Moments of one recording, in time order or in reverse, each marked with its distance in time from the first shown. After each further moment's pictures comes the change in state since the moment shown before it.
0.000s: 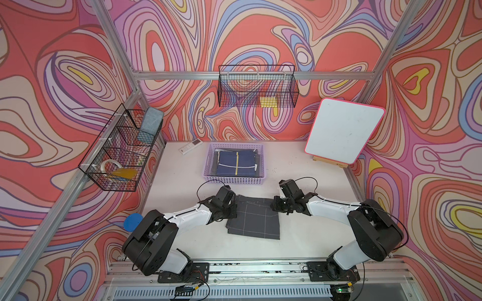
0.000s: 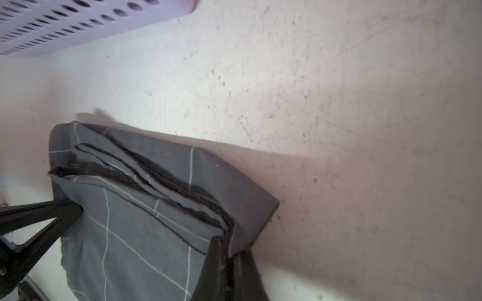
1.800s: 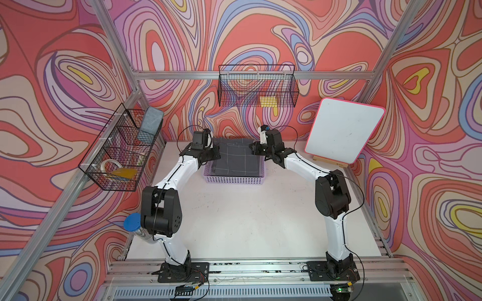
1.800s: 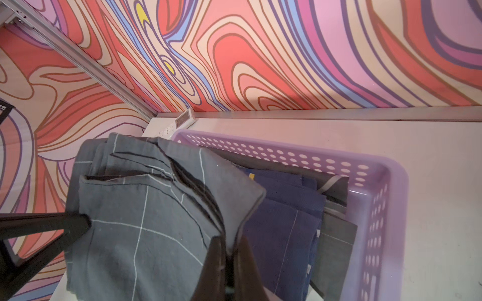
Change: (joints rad) left arm 0.446 0.360 0.867 -0.210 0.100 0.309; right arm -0.102 0.620 1.062 0.076 -0.027 -0.201
